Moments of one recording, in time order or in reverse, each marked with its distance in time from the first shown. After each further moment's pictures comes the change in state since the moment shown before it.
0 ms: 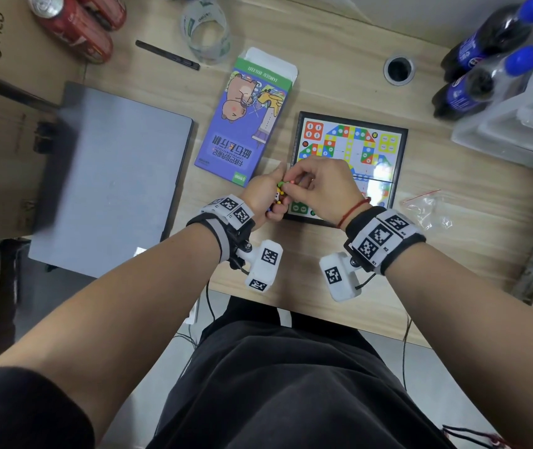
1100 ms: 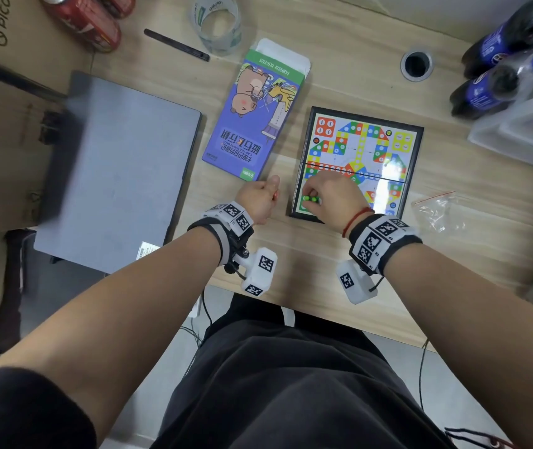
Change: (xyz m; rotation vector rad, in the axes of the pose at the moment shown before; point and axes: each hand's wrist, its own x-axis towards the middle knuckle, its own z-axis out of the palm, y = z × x) left_hand 0.017 -0.029 -0.031 0.301 0.250 0.075; right_hand 0.002 0.045 0.026 -0.418 -0.208 -0.062
